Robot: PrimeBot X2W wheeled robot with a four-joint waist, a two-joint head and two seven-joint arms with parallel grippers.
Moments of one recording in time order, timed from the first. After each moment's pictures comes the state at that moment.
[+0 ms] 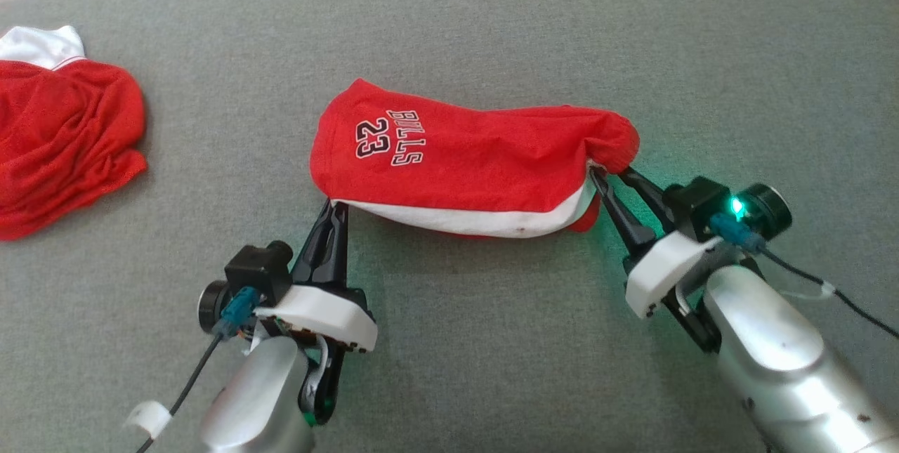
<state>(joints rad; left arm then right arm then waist) -0.38 0.08 -0.45 0.57 -0.47 -0.01 -0.25 -0.51 -0.24 0.55 0.69 0.21 0.13 -0.24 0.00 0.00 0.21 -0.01</state>
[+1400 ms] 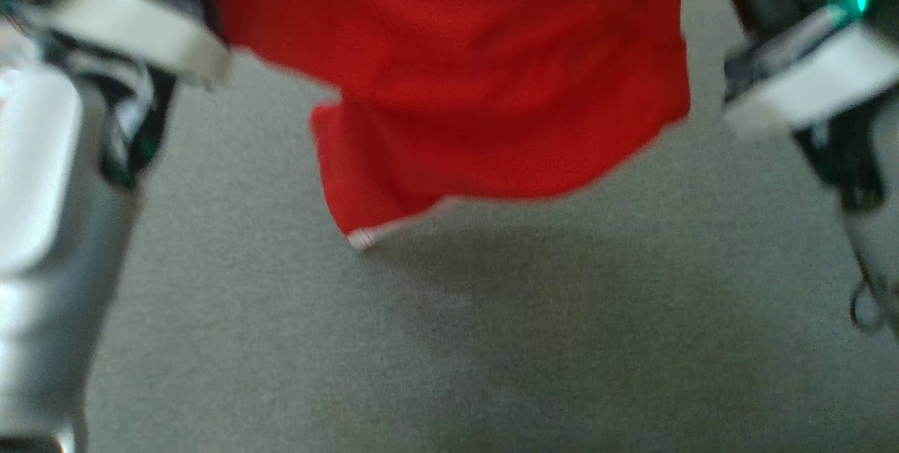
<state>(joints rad) -0.83 0.37 -0.35 0.12 -0.44 -0.06 0.14 -0.70 -0.45 0.41 -0.02 0.36 0.13 0.11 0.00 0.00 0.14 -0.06</state>
